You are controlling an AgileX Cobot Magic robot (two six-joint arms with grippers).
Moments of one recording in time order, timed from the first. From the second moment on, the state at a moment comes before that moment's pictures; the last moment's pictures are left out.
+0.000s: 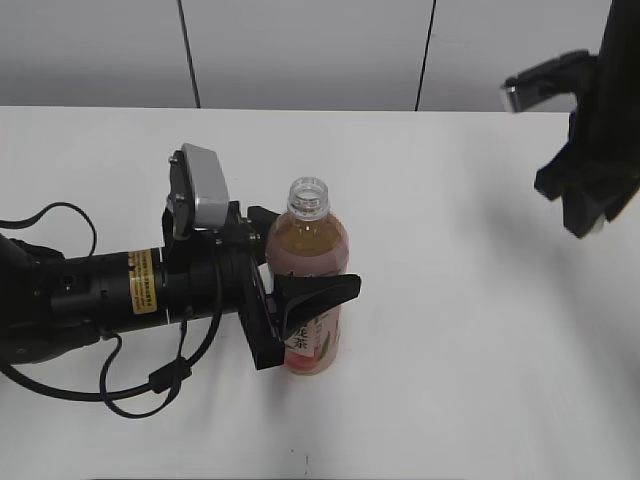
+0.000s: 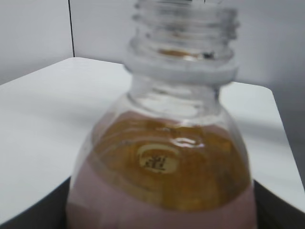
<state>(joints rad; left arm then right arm) -0.47 1.99 -0.64 0.89 -1.23 -0.29 0.23 1.85 -1.41 -0.11 1.21 -0.29</state>
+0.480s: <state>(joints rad) -0.47 1.99 -0.64 0.89 -1.23 -0.29 0.23 1.86 -1.07 -0.02 0.90 -0.17</state>
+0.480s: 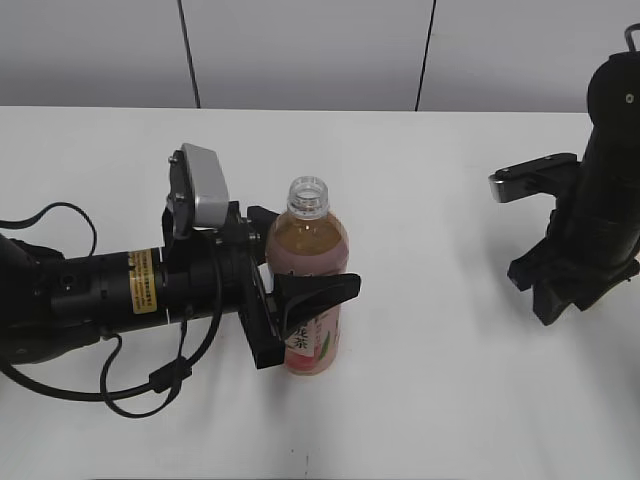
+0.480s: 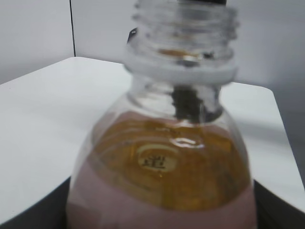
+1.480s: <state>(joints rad) -0.47 1.99 -0.64 0.87 -1.22 -0.30 0.23 0.83 -0.71 0.07 1.10 -0.15</state>
